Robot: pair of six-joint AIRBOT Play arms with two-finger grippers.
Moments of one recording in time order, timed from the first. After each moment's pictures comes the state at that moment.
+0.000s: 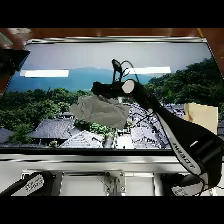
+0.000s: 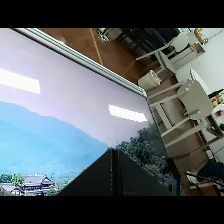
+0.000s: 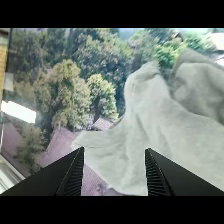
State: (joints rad) left arm 0.35 -1.13 1.21 0.18 -0.97 -0.97; right arm 0.54 -1.66 1.46 -0.78 0.64 1.58
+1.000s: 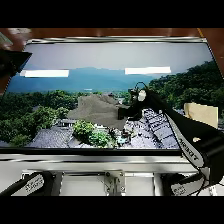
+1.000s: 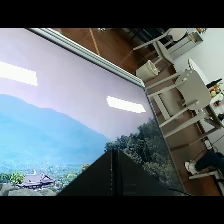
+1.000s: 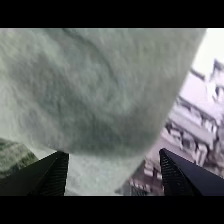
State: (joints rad) left arm 0.35 -1.13 1.21 0.19 -1.01 -0.97; right arm 0.40 -1.68 1.23 -1.12 1.05 1.68
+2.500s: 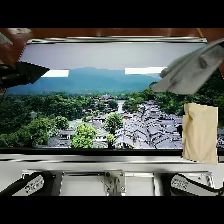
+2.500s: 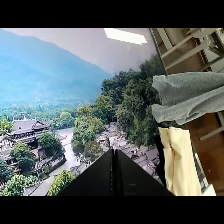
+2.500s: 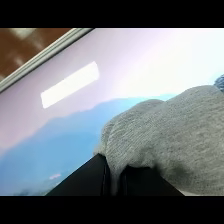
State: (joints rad) left arm 0.26 -1.13 1.21 0.34 -1.19 -1.03; right arm -0.56 -1.35 1.84 -0.81 1.29 1.54
